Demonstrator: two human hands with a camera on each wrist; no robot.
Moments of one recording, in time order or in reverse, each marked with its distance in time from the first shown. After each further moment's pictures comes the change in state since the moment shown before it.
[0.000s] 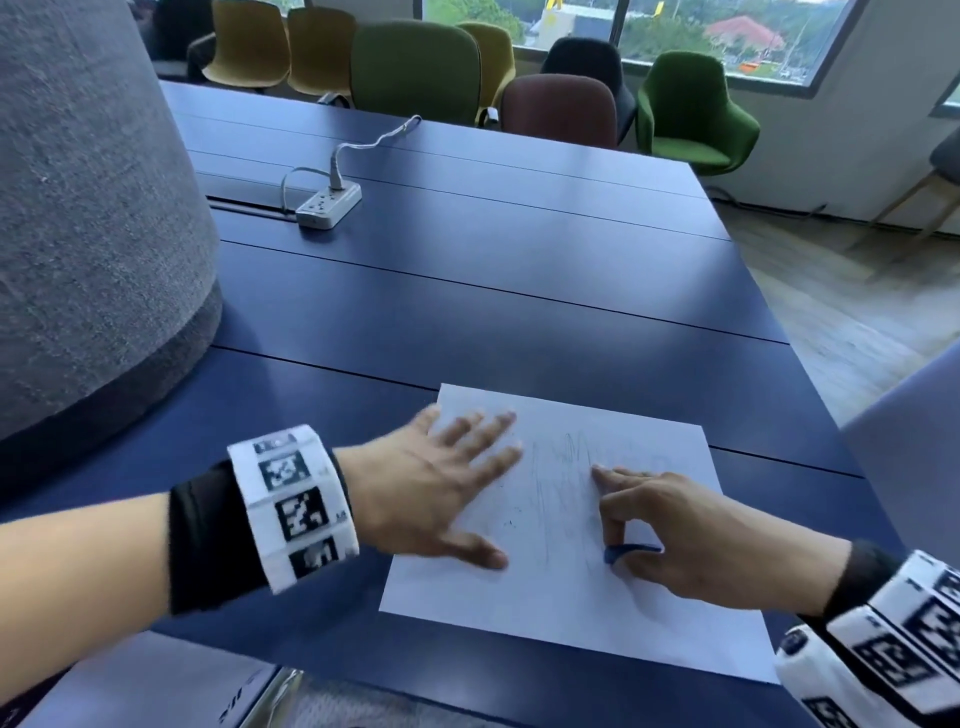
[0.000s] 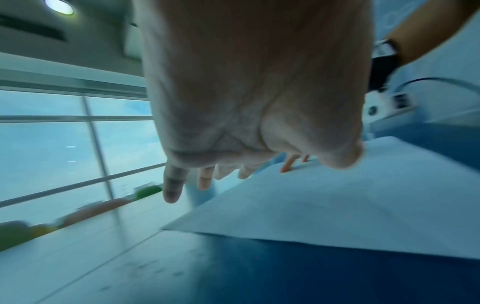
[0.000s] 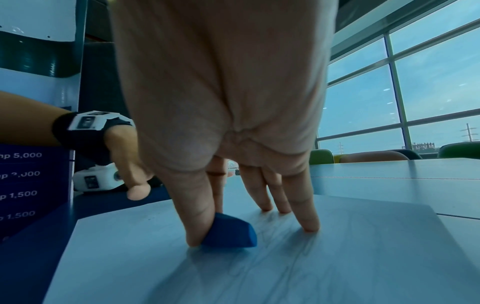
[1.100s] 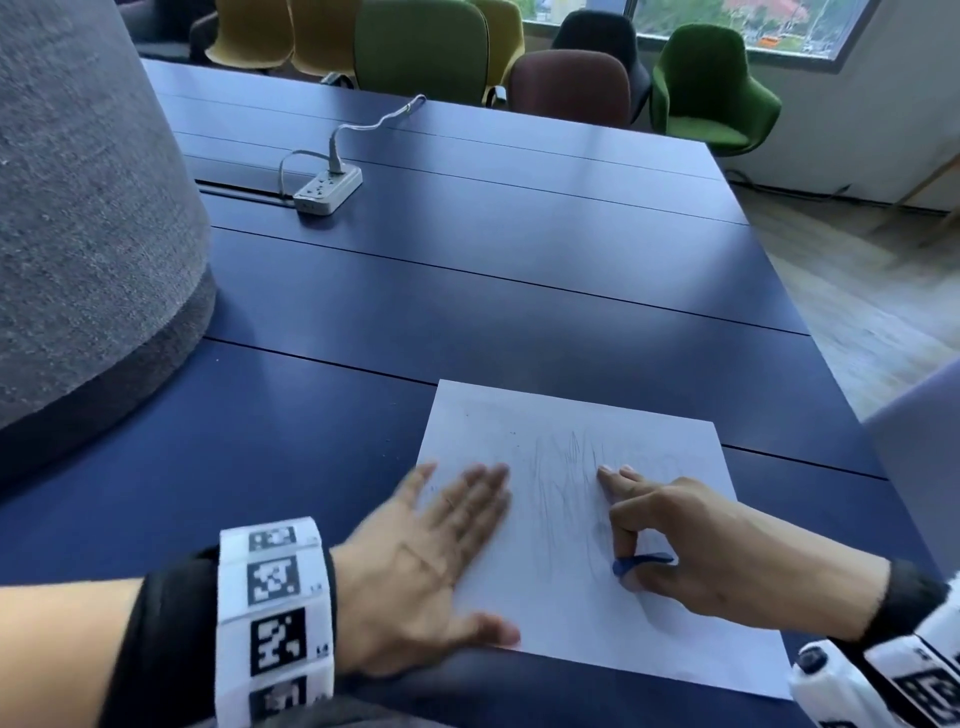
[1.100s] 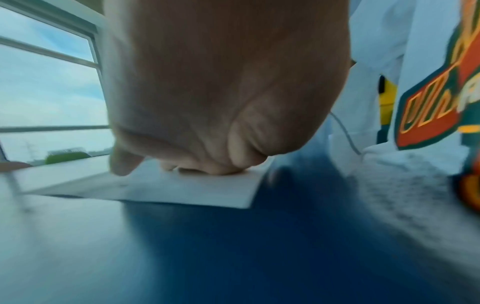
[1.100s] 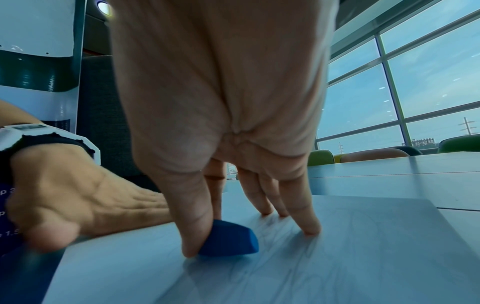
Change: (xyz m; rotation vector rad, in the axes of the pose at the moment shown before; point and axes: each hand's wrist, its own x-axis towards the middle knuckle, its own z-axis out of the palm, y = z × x) left_hand -0.018 0.040 0.029 -0.095 -0.184 -0.073; right_hand -0.001 0.002 0.001 0.091 0.006 -0.024
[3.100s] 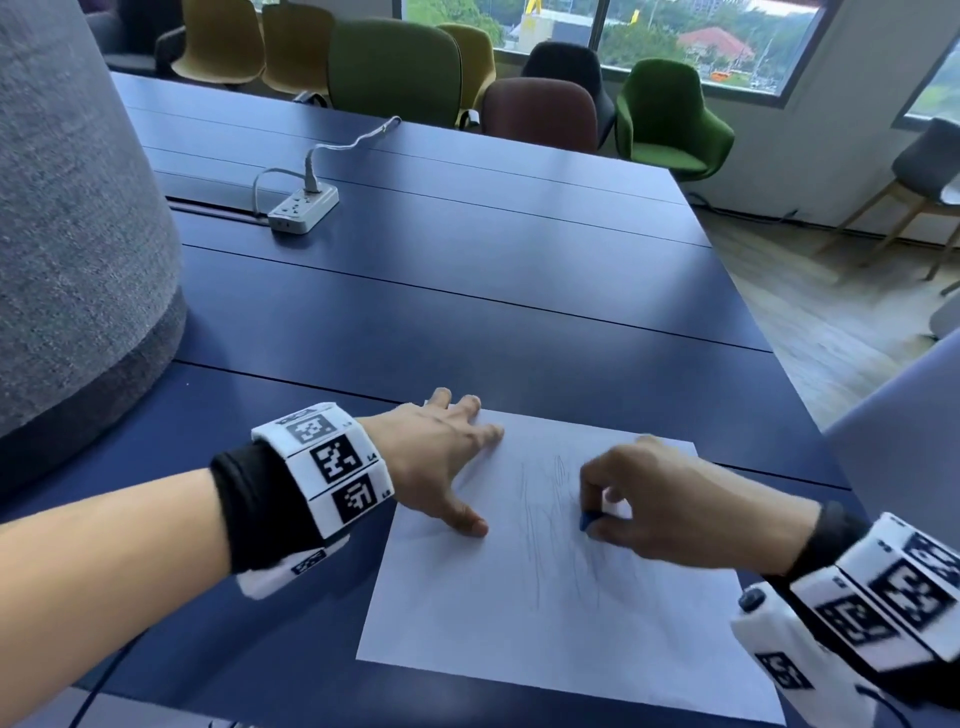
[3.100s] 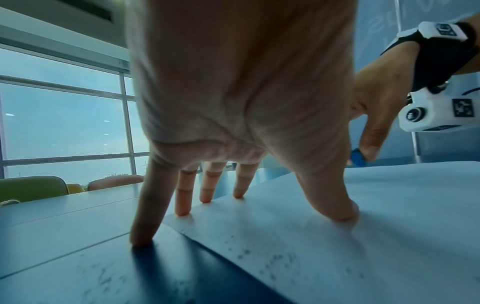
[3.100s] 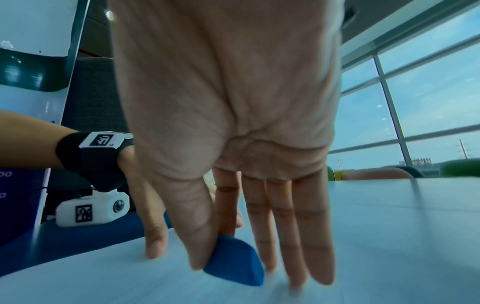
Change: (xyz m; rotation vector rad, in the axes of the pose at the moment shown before) left_hand 0.051 -0.054 -0.068 -0.083 0.132 -0.023; right_hand 0.025 -0.027 -0.030 -0.244 0.067 0.107
